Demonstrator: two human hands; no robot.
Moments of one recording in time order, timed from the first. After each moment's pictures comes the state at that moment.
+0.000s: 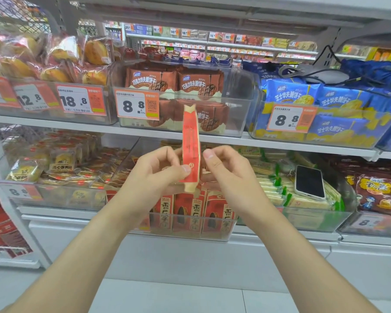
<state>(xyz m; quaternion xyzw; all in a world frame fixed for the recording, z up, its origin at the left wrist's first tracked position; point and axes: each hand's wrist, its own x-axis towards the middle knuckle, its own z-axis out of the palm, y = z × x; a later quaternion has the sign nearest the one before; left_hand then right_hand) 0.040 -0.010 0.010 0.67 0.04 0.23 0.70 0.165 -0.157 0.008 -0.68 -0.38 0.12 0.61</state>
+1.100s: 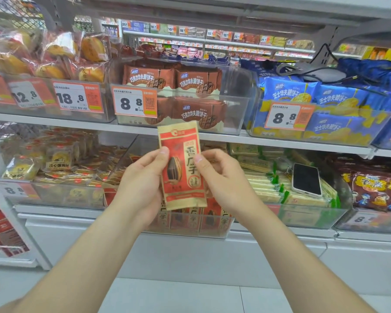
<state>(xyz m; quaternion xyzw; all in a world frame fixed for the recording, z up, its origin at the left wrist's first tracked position) 0.053 -0.020 0.005 0.49 0.21 0.28 0.80 0.166 -0.149 0.003 -0.73 -0.37 0.11 0.56</state>
